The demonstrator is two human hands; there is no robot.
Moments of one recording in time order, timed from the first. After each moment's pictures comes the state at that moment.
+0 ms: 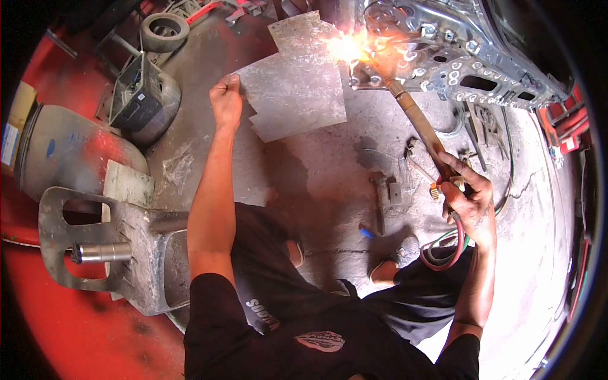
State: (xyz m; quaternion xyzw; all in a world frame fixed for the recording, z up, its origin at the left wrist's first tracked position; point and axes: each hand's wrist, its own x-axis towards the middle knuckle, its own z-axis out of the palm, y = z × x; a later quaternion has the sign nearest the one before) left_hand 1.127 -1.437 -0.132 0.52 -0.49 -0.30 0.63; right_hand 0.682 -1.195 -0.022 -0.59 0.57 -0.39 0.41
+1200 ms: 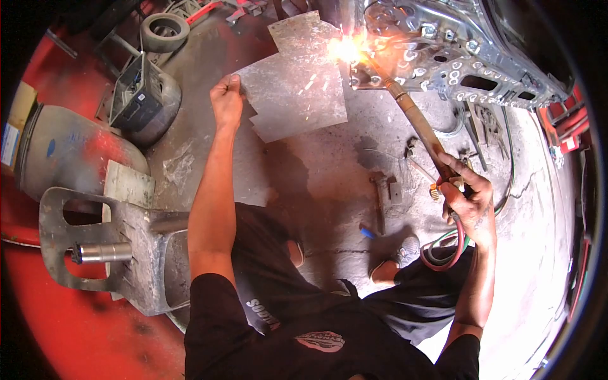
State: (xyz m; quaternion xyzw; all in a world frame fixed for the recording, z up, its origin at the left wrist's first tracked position) left_hand 1.127 -1.437 -0.133 0.52 -0.50 -0.30 0.63; right_hand 0.682 -1.195 -0.024 -0.59 0.57 -0.39 0.42
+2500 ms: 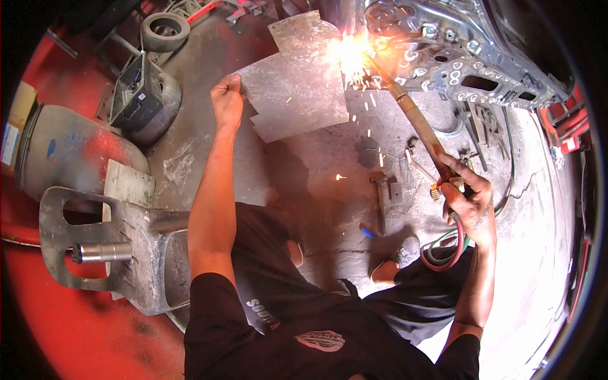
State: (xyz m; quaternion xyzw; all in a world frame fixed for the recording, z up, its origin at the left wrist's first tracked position) left_hand 1.121 -1.434 -0.128 0.50 -0.48 -0.32 0.64; right_hand 0.679 -1.196 -0.027 -0.59 0.57 -0.39 0.42
